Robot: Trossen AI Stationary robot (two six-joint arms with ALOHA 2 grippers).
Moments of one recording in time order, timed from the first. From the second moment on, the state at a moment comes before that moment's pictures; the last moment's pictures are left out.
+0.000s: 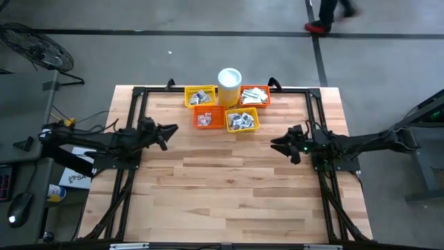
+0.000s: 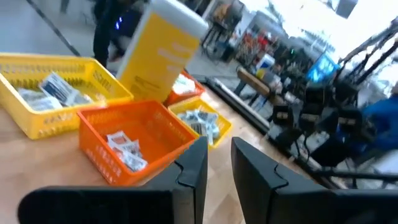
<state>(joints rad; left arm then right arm) -0.09 0.38 0.10 0.23 -0.59 -0.63 0.00 0.46 0.03 0.32 0.07 0.68</state>
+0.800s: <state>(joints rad) -0.09 0.01 0.05 -0.01 -0.53 -0.47 0.00 0.00 0.01 0.06 0.20 0.54</state>
